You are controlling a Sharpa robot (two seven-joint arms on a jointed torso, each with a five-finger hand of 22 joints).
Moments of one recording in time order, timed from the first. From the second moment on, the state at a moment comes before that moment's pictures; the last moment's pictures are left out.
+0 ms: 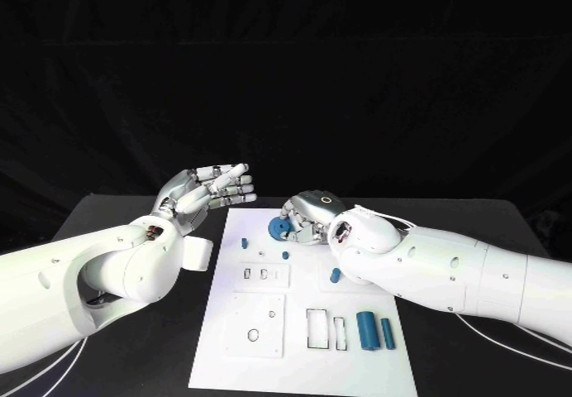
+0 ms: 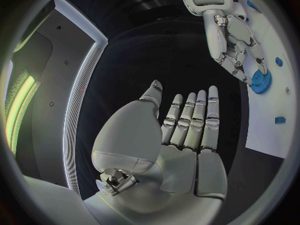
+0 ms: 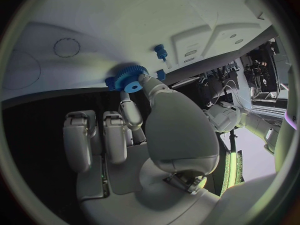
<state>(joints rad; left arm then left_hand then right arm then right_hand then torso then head) 1.29 -1.00 0.01 1.77 0.00 -0.44 0.46 1.34 0.05 0.04 0.10 0.04 0.84 0.22 0.11 0.07 0.90 0.23 0.09 0.07 0.88 0.19 0.14 0.07 0.17 0.81 0.29 0.27 0.11 1.33 -0.46 -0.12 1.28 -1.61 -0.43 -0.19 1.30 -0.13 0.28 0.12 0.27 0.96 0.13 0.19 0.24 1.28 0.06 1.26 1.23 1.47 -0.03 1.56 1.31 0.03 1.46 0.07 1.53 1.31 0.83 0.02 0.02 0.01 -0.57</state>
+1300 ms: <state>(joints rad) 1.29 -1.00 0.01 1.76 0.01 -0.43 0.45 1.34 0.05 0.04 0.10 0.04 0.84 0.21 0.11 0.07 0.90 0.23 0.09 0.07 0.87 0.19 0.14 0.07 0.17 0.80 0.29 0.27 0.11 1.36 -0.89 -0.11 1.53 -1.40 -0.53 -0.03 1.28 -0.13 0.29 0.12 0.27 0.92 0.14 0.14 0.21 1.27 0.07 1.25 1.23 1.46 -0.01 1.56 1.31 0.03 1.46 0.09 1.53 1.31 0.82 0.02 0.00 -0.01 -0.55</state>
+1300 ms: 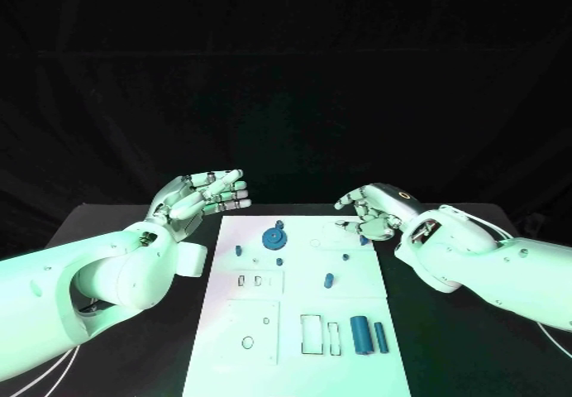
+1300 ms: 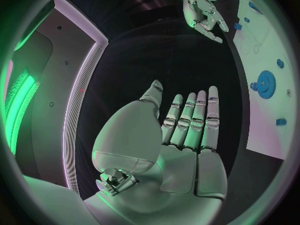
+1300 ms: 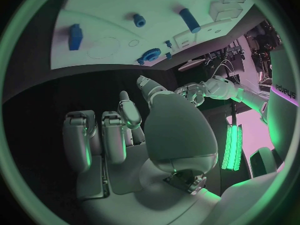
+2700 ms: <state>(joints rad) 1.29 -0.99 0.00 1.73 0.01 -0.39 0.44 1.36 0.06 0.05 0.08 0.04 0.84 0.21 0.10 0.07 0.90 0.23 0.09 0.07 0.87 0.19 0.14 0.07 0.17 0.80 0.29 0.27 0.11 1.28 -0.88 -0.11 1.36 -1.24 -0.41 0.07 1.34 -0.14 0.29 0.08 0.29 0.91 0.16 0.10 0.20 1.25 0.07 1.24 1.22 1.46 -0.01 1.56 1.31 0.03 1.46 0.09 1.52 1.31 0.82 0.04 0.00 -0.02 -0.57</state>
